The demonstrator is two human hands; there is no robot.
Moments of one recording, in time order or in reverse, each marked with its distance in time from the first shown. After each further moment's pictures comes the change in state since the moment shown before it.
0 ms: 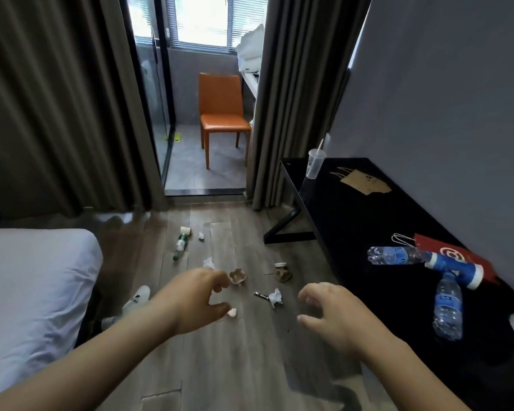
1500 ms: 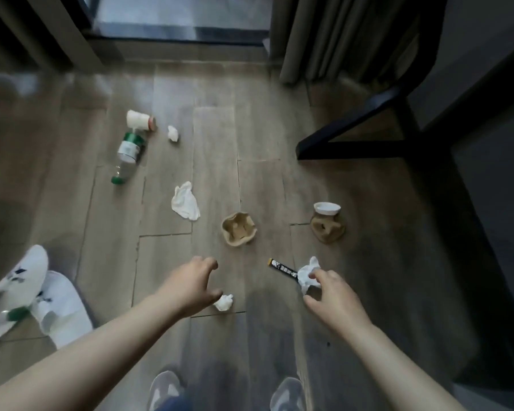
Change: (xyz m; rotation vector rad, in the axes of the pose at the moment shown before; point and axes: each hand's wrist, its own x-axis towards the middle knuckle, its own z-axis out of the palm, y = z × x) left_hand 0.588 -0.349 0.496 -0.132 -0.372 -0.353; right_hand 0.636 0.324 0.478 0.144 -0.312 0.333
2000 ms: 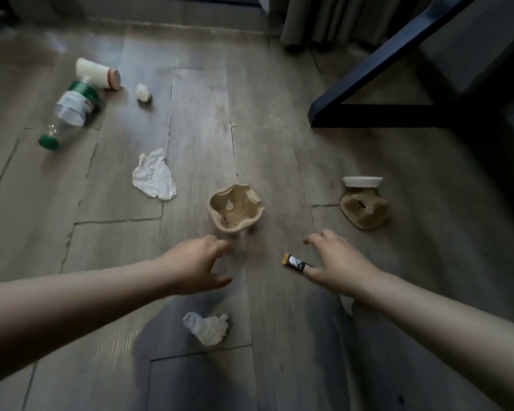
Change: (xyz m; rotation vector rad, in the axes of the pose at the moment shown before) left_hand 0.184 -0.075 0.155 0.172 0.094 0.372; right_hand 0.196 0.059 0.156 -0.214 0.068 -0.184
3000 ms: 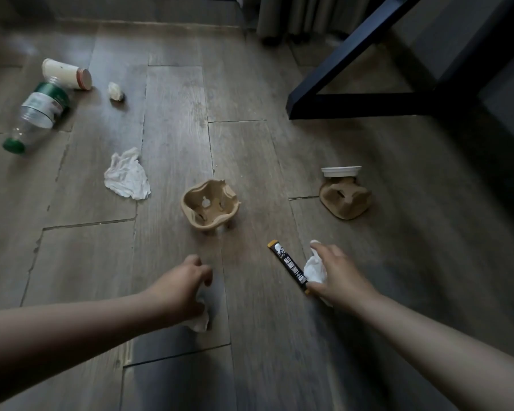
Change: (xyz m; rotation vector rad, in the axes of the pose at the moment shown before) left_hand 0.000 0.014 0.051 -0.113 -0.092 -0.100; right_hand -0.015 0.063 0.049 0.263 0.095 0.083
